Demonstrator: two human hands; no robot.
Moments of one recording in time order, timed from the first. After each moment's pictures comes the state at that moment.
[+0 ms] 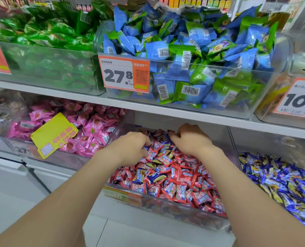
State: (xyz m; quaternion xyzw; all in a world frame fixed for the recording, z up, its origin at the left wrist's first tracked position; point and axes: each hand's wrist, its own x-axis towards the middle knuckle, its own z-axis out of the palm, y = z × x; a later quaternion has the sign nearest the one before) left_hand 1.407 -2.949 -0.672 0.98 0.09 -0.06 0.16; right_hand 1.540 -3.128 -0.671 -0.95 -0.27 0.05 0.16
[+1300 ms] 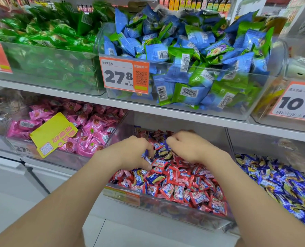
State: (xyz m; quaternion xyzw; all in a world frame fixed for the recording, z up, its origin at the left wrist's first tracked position) left_hand 1.399 -2.957 -0.665 0.98 0.04 -0.12 0.18; right_hand 1.517 -3.138 -0.651 -0.91 -0.36 0.12 0.14
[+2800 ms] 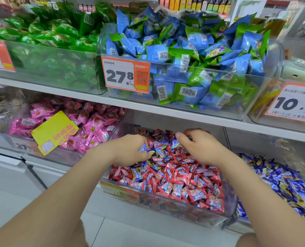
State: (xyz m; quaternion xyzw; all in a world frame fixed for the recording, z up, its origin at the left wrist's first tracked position) left_hand 1.389 -2.952 -0.657 0.98 0.07 -0.12 0.18; right_hand 1.514 -3.175 -0.648 -0.91 -0.34 0.06 0.22
